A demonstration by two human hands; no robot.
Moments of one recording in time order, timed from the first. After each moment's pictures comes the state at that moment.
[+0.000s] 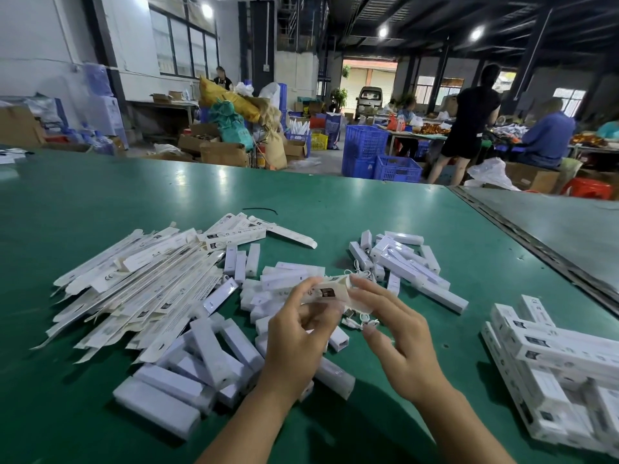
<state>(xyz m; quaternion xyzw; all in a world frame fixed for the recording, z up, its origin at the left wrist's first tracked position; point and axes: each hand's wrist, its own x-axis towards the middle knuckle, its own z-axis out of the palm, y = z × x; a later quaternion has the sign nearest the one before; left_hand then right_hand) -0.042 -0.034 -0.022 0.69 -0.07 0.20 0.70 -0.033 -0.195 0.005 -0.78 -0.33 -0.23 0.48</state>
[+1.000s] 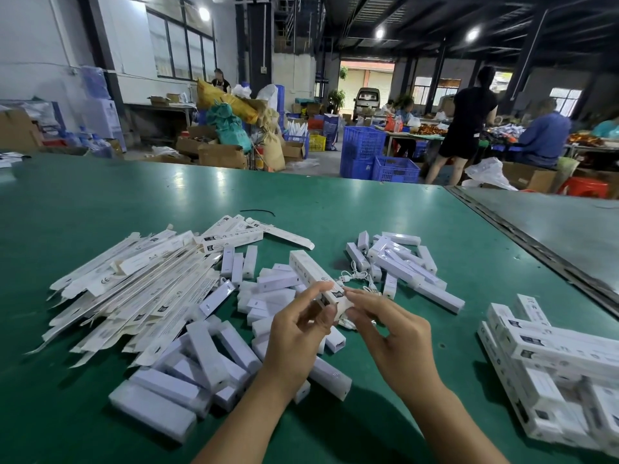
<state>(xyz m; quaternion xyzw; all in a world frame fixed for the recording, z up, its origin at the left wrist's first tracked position) -0.039 -0.033 -0.016 0.67 -0.10 0.17 0.71 -0.027 -0.188 0.000 -0.75 -0.33 -0.38 0.43</state>
